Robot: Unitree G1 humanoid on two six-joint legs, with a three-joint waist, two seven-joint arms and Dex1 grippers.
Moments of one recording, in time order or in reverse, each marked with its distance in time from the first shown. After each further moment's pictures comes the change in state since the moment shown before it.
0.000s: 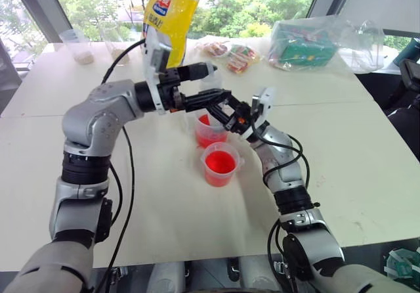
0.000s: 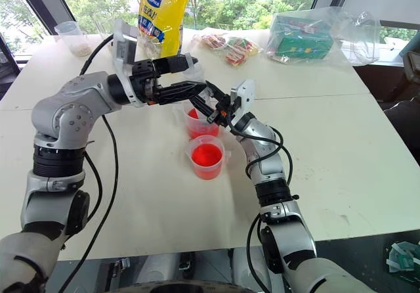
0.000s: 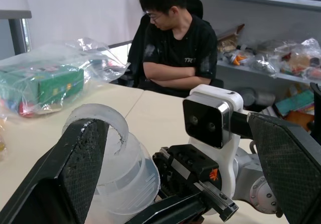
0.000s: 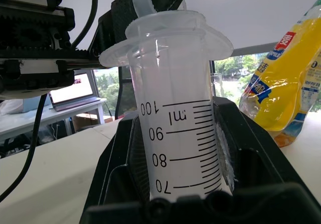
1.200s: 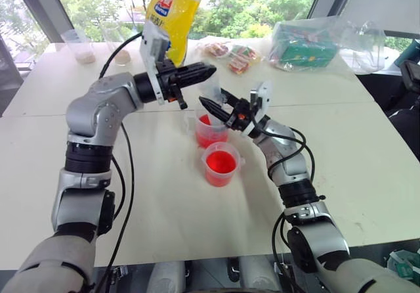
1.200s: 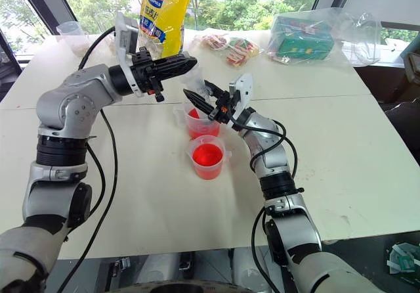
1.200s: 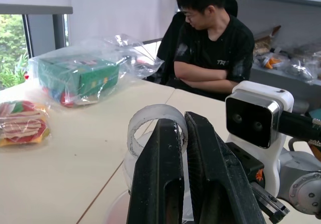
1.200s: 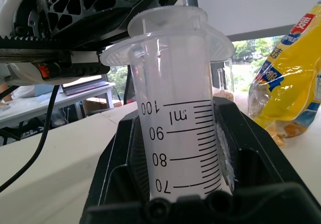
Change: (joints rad) left arm -0.069 -0.010 0.009 0.147 0.057 -0.044 0.054; right arm -0.051 -0.041 0.014 0.016 0.017 0.098 0.034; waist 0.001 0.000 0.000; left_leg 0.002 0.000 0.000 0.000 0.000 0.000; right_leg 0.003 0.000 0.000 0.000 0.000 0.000
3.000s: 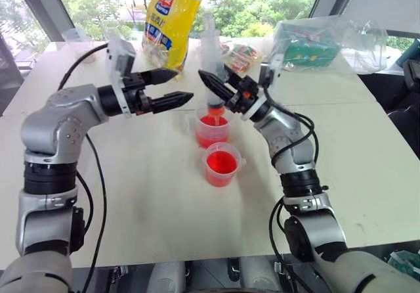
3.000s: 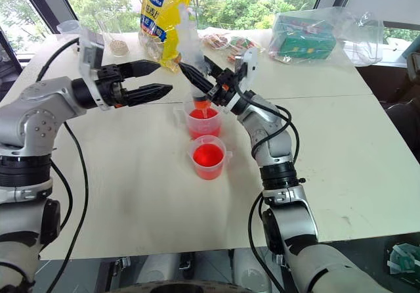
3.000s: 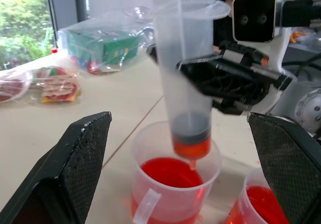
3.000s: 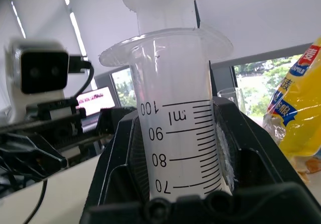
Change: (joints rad) left arm 0.164 0.193 0.092 -0.158 -0.040 0.068 -0.060; right arm -0.088 -0.006 -0.094 -0.209 0.182 0.272 -0.073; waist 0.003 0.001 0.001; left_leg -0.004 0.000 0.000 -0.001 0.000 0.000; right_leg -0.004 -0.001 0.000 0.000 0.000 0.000
